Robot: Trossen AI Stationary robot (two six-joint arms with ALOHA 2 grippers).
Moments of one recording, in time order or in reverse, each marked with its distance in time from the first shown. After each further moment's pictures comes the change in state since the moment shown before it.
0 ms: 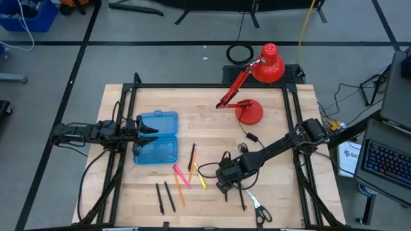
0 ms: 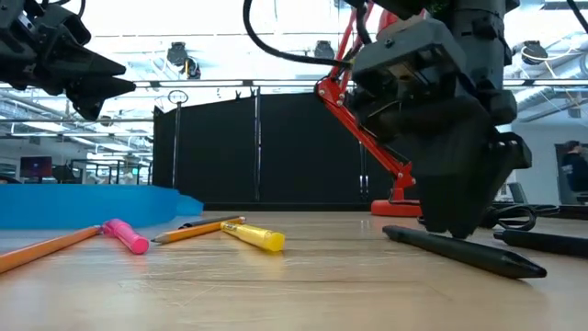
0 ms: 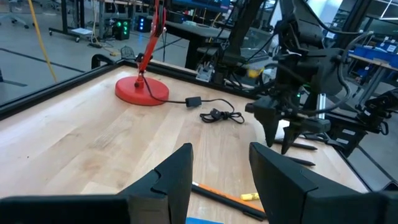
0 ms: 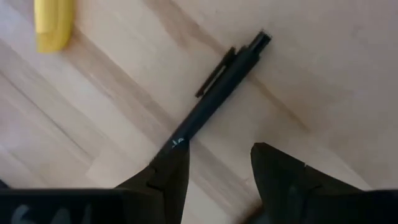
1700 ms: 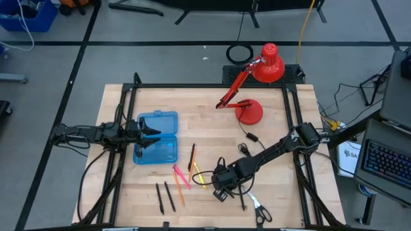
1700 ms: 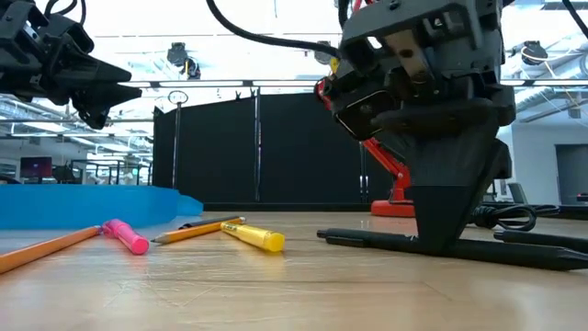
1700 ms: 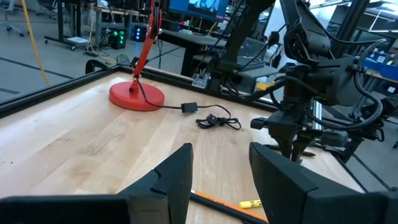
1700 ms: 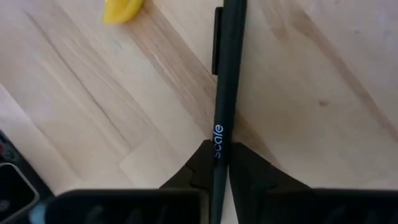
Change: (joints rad) left arm 0.000 0.013 -0.090 0.146 0.011 -0.001; right arm 0.027 0.102 0.002 -0.026 0.020 -0.164
